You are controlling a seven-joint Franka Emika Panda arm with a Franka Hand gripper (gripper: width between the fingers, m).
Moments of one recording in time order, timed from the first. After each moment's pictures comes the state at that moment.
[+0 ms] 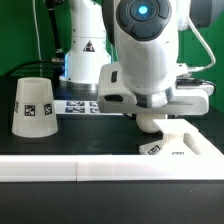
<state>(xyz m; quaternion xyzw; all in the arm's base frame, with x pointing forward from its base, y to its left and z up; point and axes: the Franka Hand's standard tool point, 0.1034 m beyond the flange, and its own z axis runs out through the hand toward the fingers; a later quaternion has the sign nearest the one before) 0.469 0.101 0.017 -0.91 0.12 0.38 0.10</state>
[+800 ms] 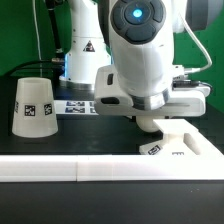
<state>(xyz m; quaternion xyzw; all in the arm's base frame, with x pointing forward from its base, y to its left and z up) 0.474 0.091 0.025 -0.91 0.11 0.38 0.11</state>
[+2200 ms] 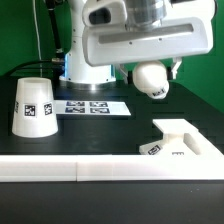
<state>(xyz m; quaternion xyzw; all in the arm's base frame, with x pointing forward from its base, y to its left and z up) 0.544 0.068 0.120 -0.97 0.11 0.16 0.11</state>
